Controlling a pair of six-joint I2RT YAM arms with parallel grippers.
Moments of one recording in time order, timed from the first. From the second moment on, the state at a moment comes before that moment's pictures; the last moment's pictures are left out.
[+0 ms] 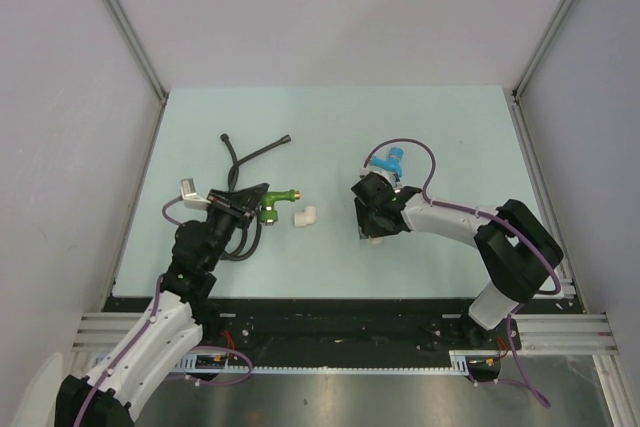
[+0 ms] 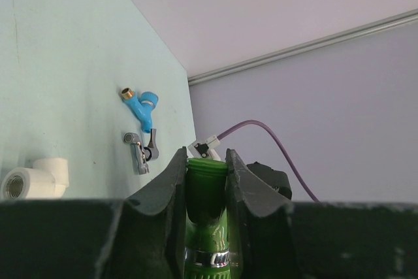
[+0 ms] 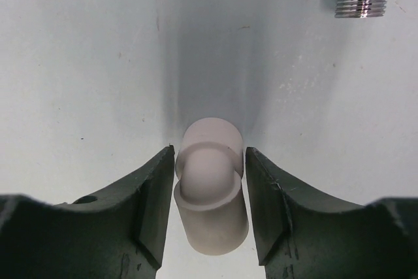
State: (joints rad) left arm -0.38 0.54 0.22 0.38 -0.01 -1.26; right arm 0.77 1.63 0.96 -0.45 0.17 0.56
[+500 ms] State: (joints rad) left arm -0.38 0.54 0.21 0.42 0.01 -1.30; right arm 0.75 1.59 0.95 -0.42 0.08 0.55
